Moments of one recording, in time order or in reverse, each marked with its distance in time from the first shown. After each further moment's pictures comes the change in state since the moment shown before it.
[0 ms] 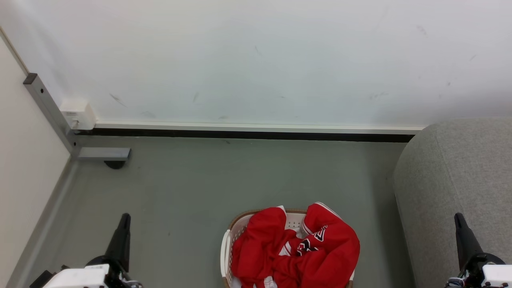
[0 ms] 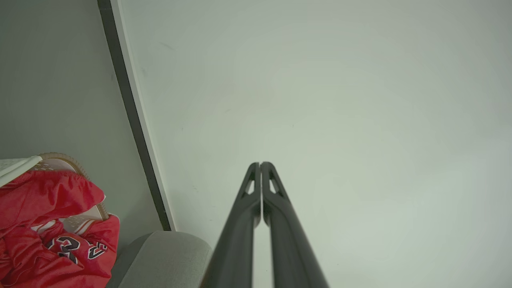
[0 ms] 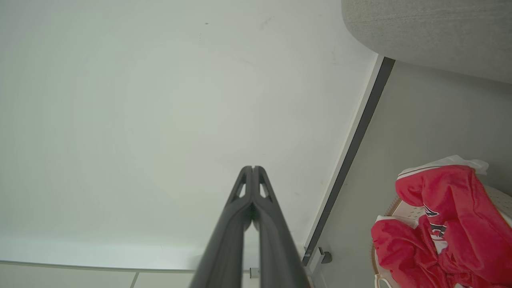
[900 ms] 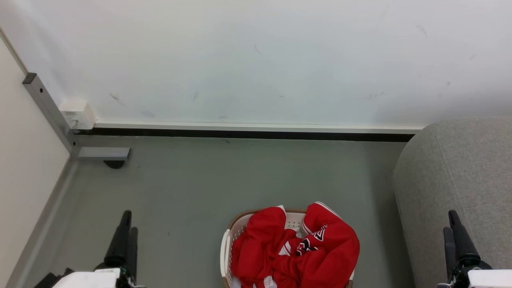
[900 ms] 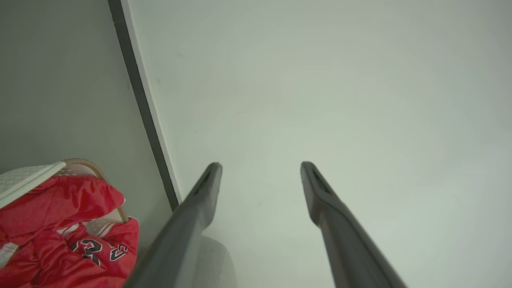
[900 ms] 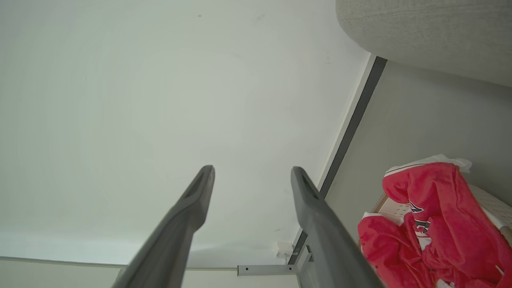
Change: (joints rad) left arm 0.023 -0.005 -0.031 -0.006 0.052 0.003 -0.056; right arm 0.025 0.012 0.048 -0.006 -0.046 0.000 -0.055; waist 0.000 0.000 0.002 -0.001
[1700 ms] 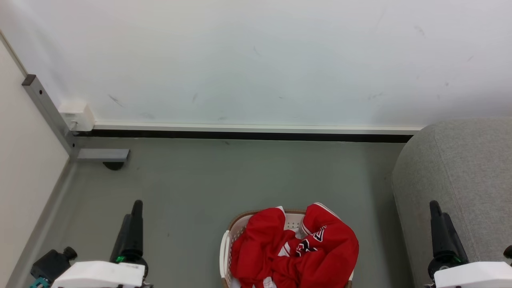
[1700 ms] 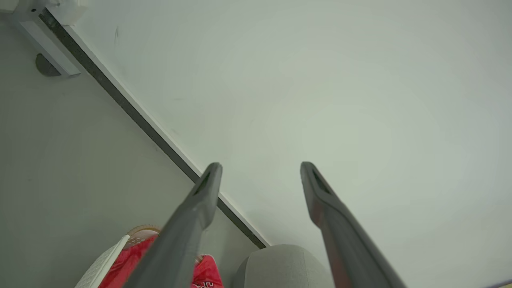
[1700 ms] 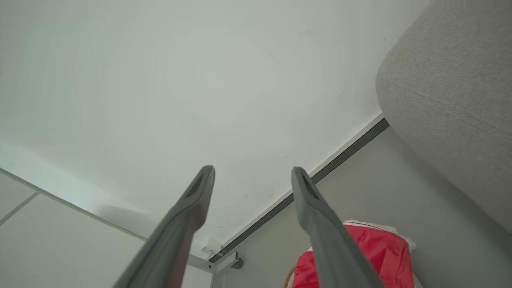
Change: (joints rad) left arm -0.007 0.001 -0.027 -0.065 0.520 0.000 -0.096; right arm -0.001 -0.007 0.066 -0.063 -0.485 0.000 -0.097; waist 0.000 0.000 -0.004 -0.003
